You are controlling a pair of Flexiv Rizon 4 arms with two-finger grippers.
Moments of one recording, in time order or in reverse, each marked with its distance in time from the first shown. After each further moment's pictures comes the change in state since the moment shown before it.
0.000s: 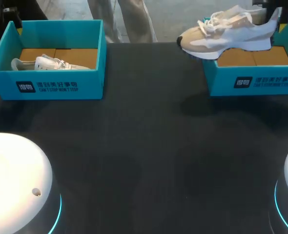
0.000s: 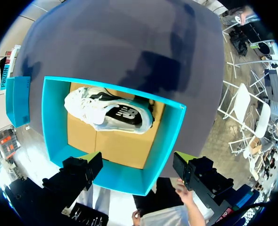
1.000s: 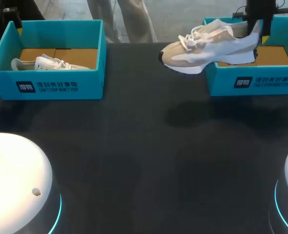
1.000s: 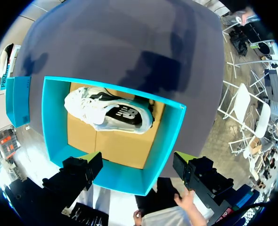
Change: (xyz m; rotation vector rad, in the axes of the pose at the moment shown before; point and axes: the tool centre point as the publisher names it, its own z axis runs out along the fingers) left arm 0.000 0.000 0.000 0.000 0.000 0.000; right arm 0.043 -0.049 0.001 0.039 -0.025 -0.022
